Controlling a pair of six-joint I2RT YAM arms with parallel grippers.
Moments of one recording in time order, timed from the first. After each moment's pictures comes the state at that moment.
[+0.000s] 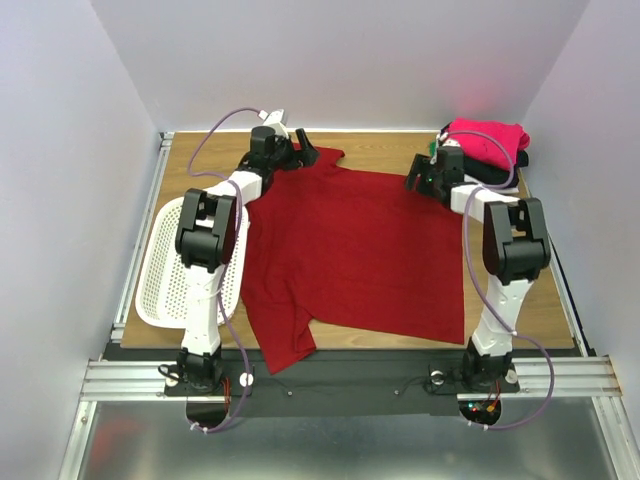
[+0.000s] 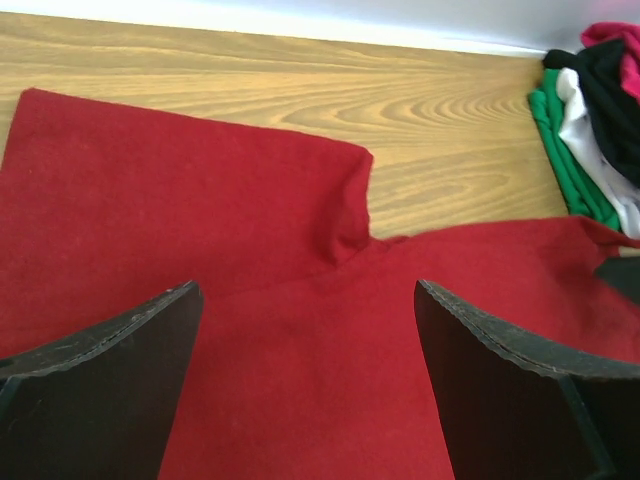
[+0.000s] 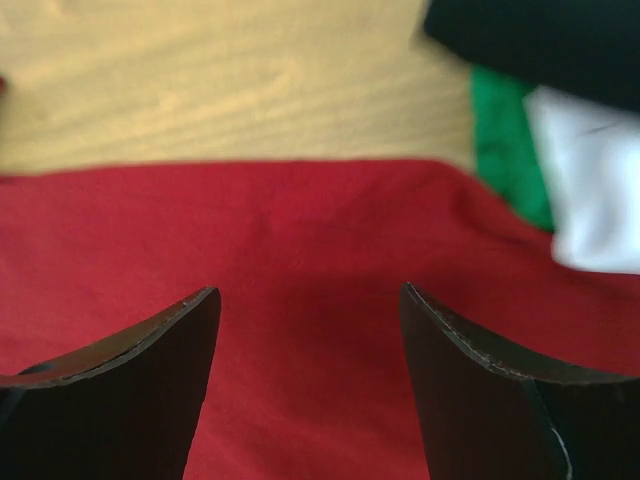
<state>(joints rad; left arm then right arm) -0.25 2.23 1.61 0.32 0.31 -0.45 0.09 1.99 1.30 0.12 -0.05 0.36</state>
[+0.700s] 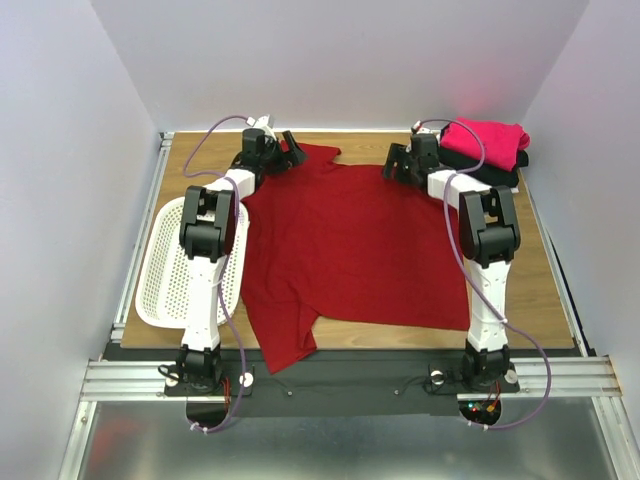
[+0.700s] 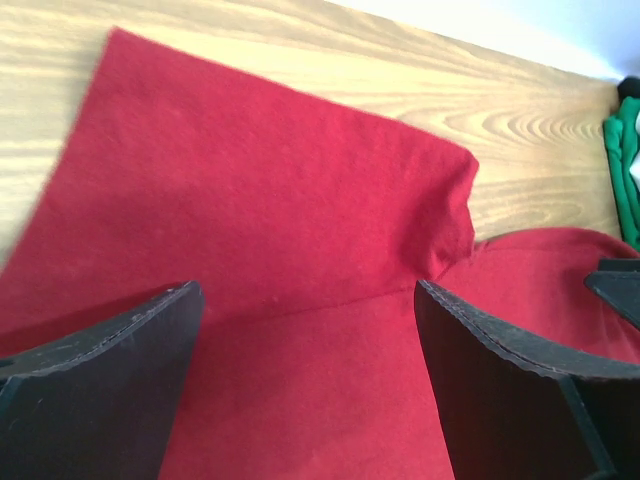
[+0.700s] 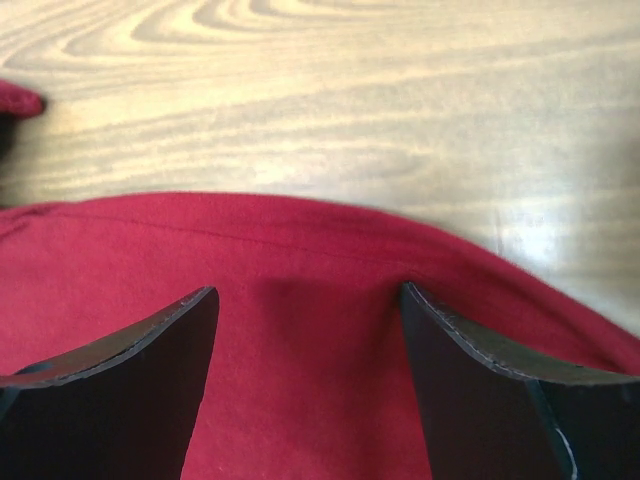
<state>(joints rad) -0.19 2.42 1.79 0.22 0.34 -0.52 0.18 2.25 1.62 0.03 -0.05 0.36</state>
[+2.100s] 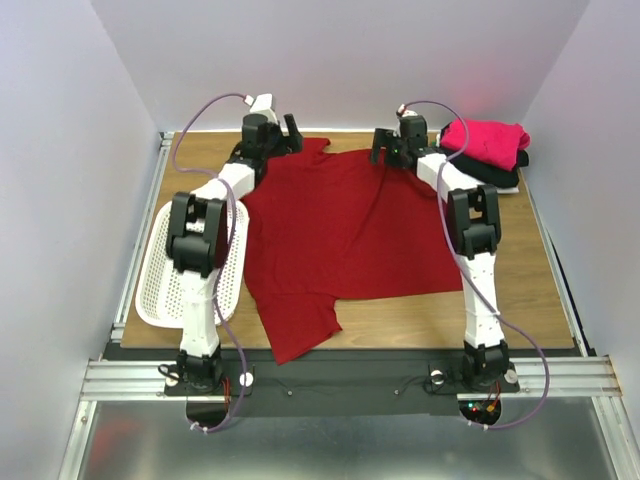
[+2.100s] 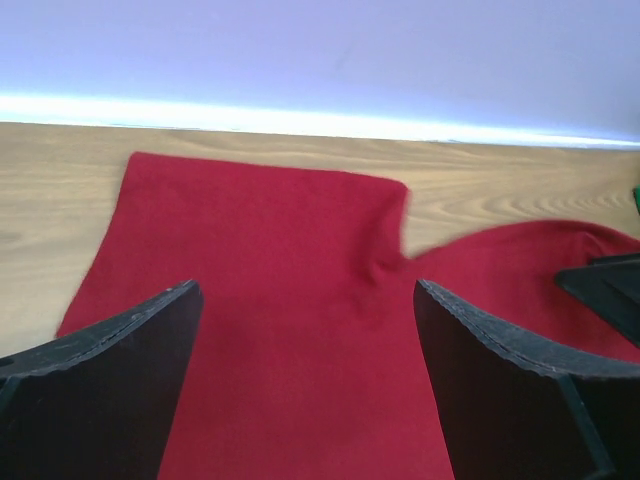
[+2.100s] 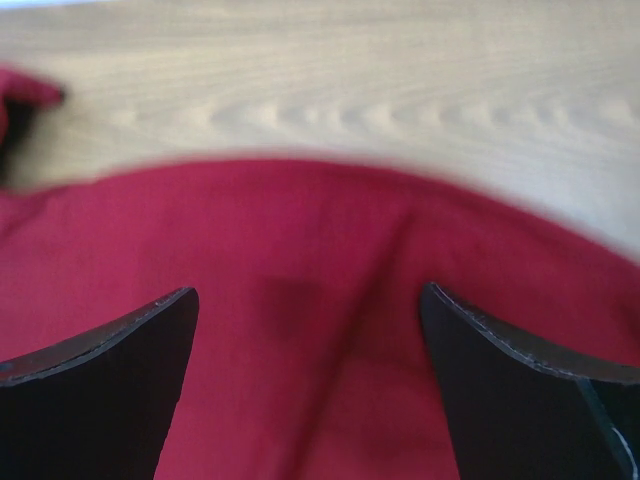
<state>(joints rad) -0.21 2.28 1.77 0.20 0.12 -0.36 0.20 2.53 2.15 -0.21 -0.09 0.29</state>
